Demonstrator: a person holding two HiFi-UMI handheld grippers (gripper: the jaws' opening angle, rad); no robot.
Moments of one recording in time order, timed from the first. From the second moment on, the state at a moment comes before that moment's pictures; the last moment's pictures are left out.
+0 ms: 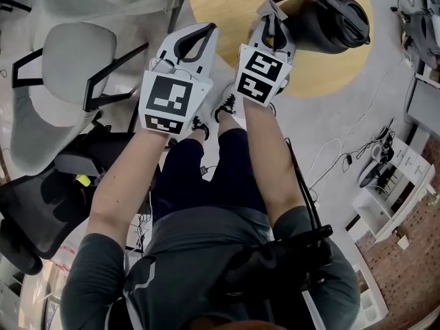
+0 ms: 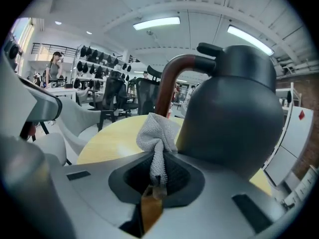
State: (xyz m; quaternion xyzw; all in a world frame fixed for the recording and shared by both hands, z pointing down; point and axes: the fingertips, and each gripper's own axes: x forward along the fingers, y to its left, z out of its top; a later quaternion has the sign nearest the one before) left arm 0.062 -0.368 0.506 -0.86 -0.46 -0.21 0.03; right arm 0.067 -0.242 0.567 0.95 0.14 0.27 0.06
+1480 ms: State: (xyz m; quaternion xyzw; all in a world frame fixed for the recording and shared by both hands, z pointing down) left arm -0.039 -0.360 0.231 -0.82 -0.57 -0.09 0.00; right arm -0.106 -0.238 0.219 1.00 0.04 0.09 0.02
